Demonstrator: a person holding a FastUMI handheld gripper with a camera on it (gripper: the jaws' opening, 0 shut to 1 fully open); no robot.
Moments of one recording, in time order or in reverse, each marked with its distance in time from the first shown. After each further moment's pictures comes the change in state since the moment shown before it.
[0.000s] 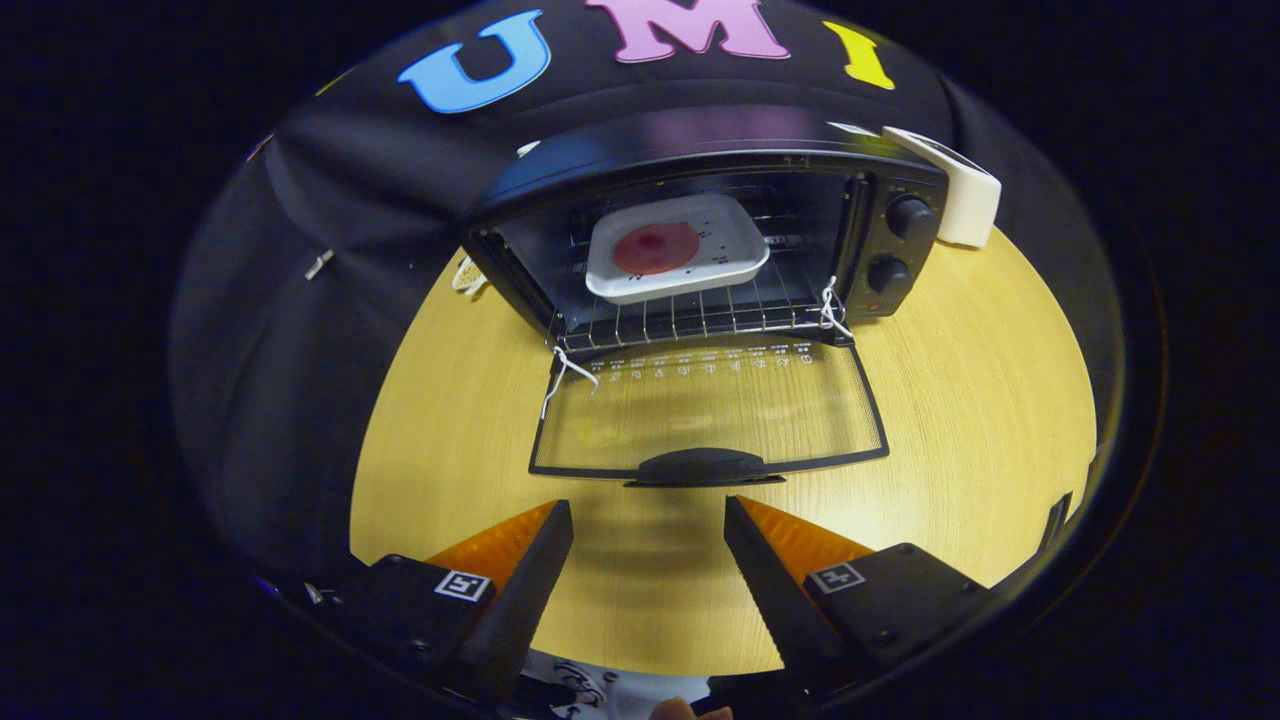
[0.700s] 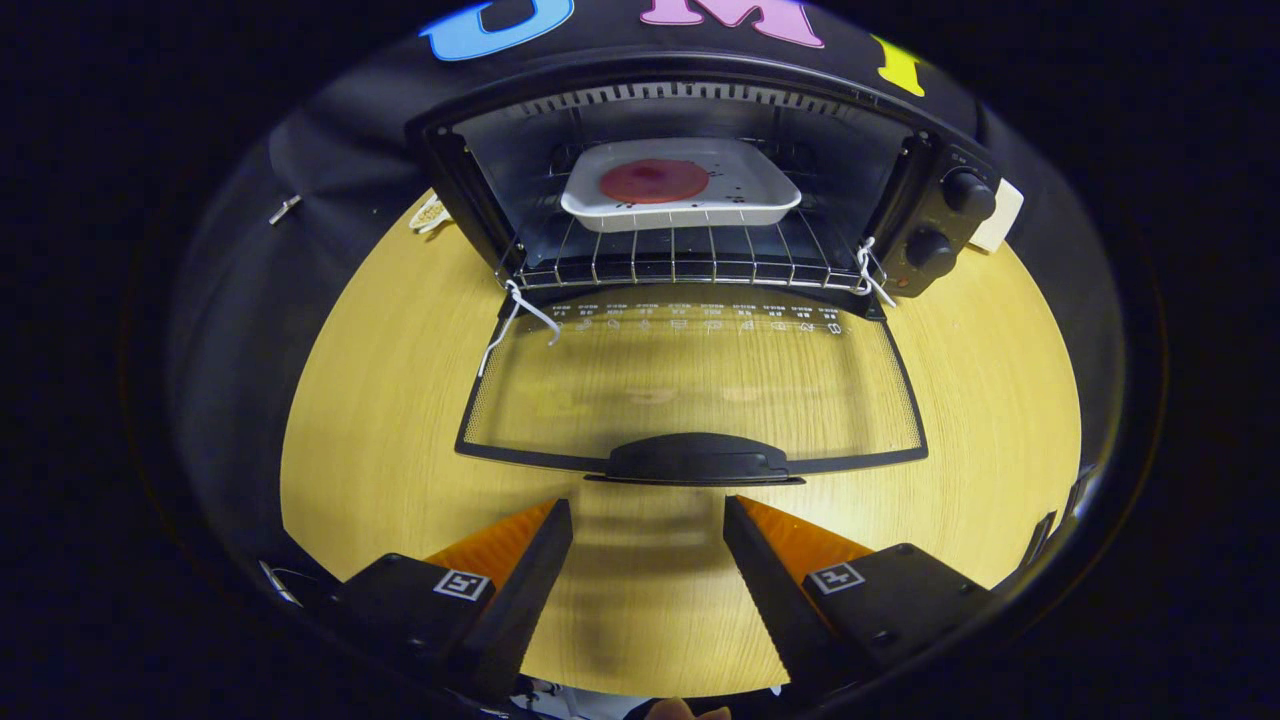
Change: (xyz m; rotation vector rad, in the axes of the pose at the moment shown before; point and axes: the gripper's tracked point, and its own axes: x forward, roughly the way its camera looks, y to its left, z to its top) arm 0.058 -0.015 -0.023 -0.045 0.087 -0.129
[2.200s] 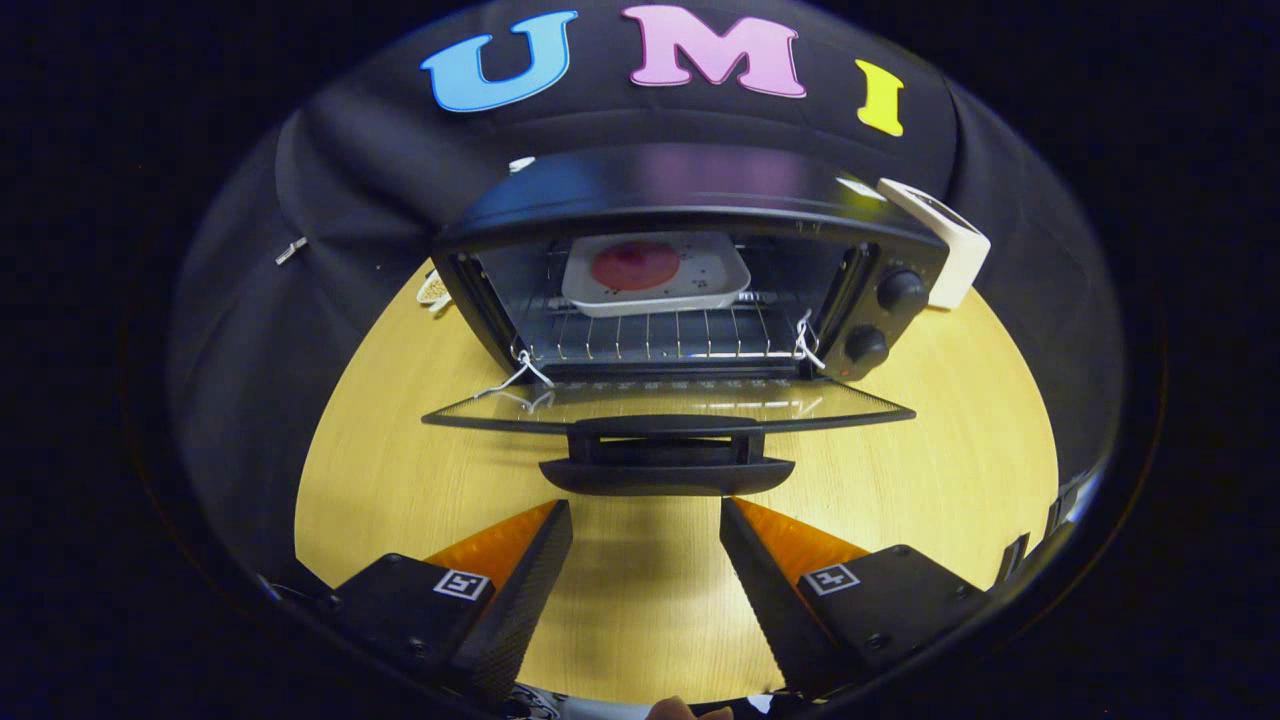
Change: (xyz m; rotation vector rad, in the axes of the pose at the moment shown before) arm -0.058 -0.008 0.041 -0.019 -0.252 -0.016
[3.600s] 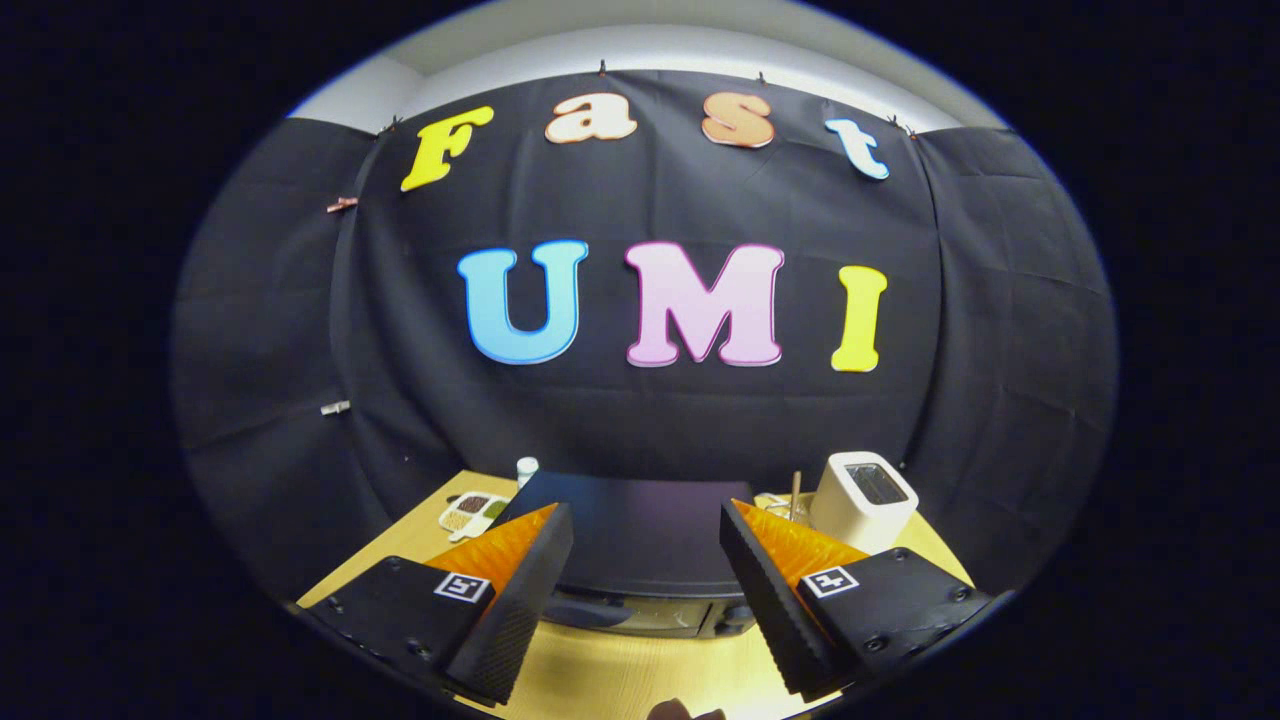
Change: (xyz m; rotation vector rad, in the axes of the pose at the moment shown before) arm -0.180 -0.079 0.231 -0.065 -0.703 0.036
